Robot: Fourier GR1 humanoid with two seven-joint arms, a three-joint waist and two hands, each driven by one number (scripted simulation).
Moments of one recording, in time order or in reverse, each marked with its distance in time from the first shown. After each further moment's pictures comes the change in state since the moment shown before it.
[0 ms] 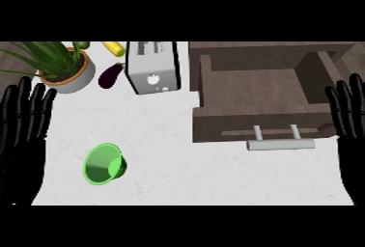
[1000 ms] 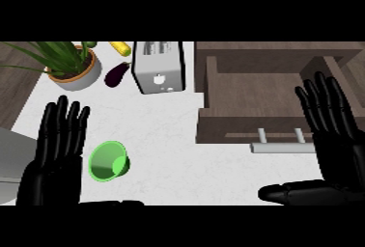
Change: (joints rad) left arm 0.107 -0.091 -0.228 -0.014 0.006 0.195 0.025; right arm -0.042 0.039 0.037 0.049 -0.091 0.064 0.083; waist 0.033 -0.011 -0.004
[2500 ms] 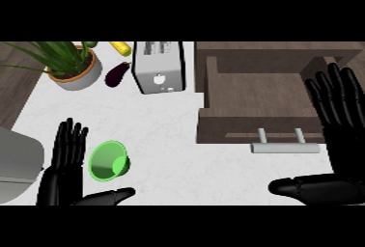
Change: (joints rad) left arm 0.127 0.015 0.112 0.261 0.070 -0.015 -0.192; right arm -0.048 -0.012 -0.064 -0.001 -0.036 0.023 0.036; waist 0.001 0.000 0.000
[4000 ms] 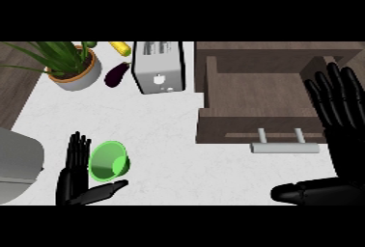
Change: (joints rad) left arm -0.143 0.019 0.219 0.630 0.087 -0.144 -0.400; right arm -0.006 -0.001 0.002 -0.031 -0.013 0.021 0.049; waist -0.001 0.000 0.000
